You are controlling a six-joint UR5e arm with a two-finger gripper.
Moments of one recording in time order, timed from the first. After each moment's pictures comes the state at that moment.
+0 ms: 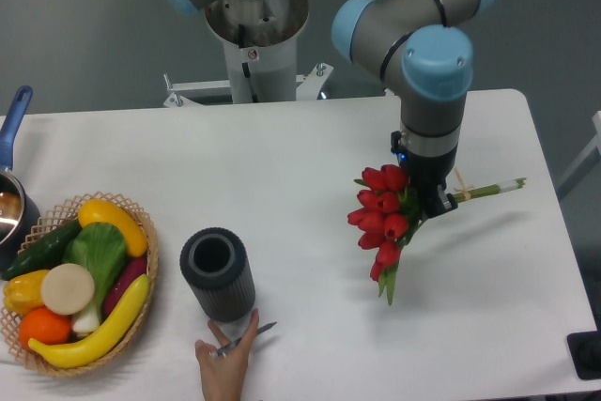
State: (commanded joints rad) arm 2.63 -1.93 -1.66 -0.99 1.69 1.90
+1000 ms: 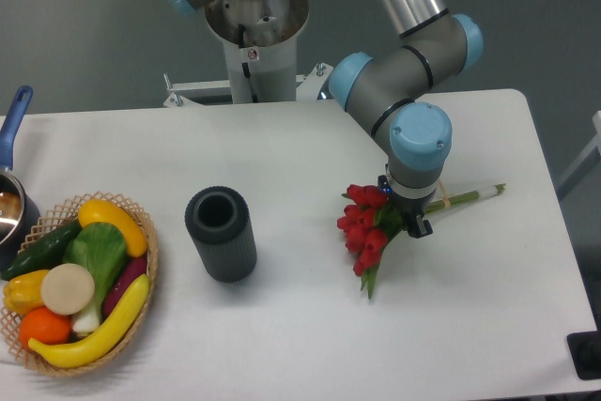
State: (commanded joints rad) arm 2.63 -2.01 -1.70 -0.96 1.68 1.90
